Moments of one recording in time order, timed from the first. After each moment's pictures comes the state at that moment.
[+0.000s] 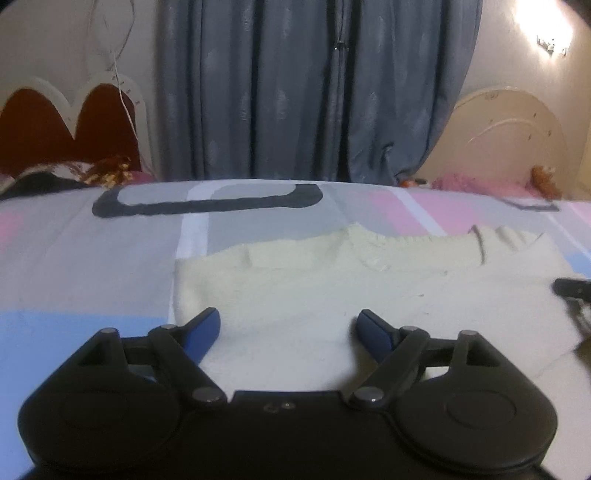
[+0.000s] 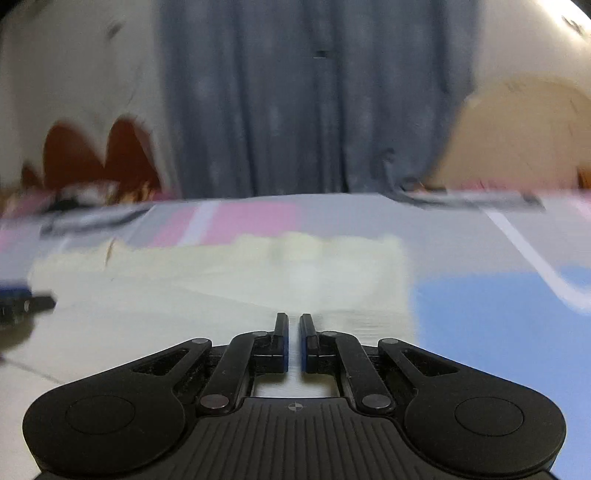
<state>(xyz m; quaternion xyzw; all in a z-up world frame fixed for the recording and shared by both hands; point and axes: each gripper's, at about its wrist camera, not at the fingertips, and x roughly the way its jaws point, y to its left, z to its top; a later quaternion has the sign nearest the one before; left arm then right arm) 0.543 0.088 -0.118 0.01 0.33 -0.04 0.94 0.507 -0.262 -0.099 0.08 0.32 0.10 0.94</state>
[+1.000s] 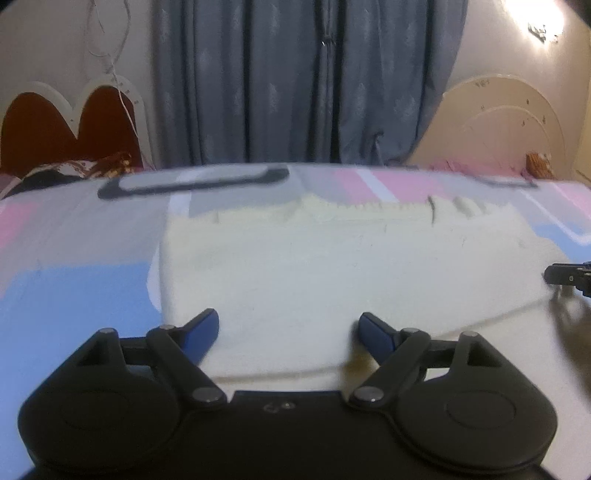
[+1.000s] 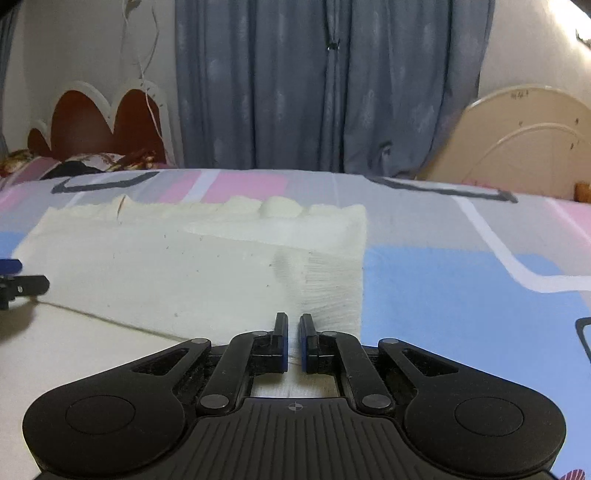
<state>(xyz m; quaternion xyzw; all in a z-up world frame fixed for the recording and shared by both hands) 0.482 0.060 -0.104 0.02 0.33 -0.05 0.94 0.477 -0.265 -0.090 0.01 0.33 0.11 0.94</state>
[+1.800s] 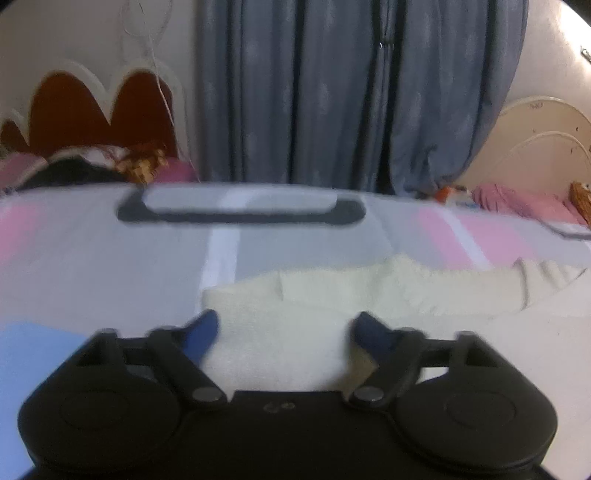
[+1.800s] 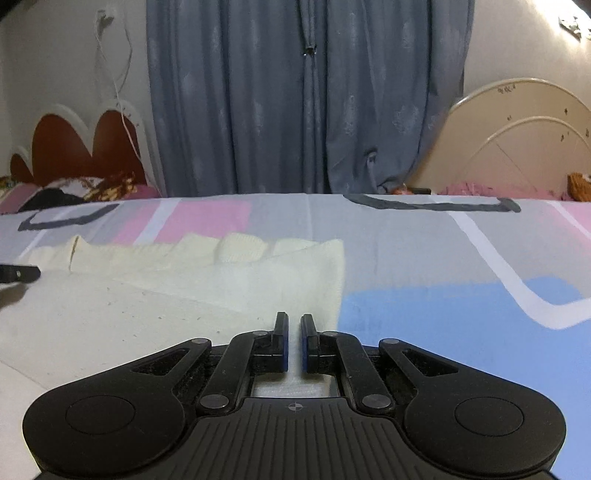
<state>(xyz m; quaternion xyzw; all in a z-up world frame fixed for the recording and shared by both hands) 0.562 0.094 -0.099 -0.01 0.32 0.01 0.95 0.522 -0.284 -0.093 0.02 0.32 0.08 0.94</state>
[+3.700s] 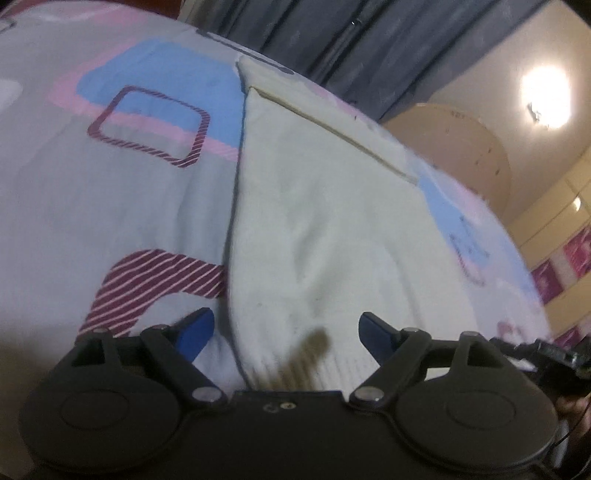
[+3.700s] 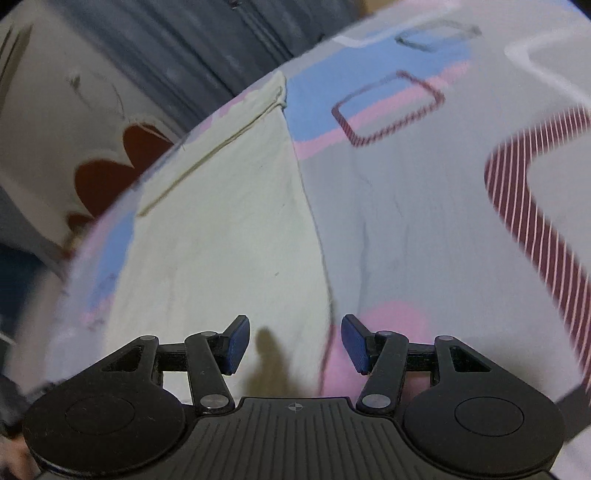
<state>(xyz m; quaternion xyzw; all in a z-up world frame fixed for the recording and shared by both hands) 0.157 0.145 -0.115 -0.23 0.42 -0.13 0.87 0.125 -0.392 -0.066 0.35 0.44 0.13 0.82</state>
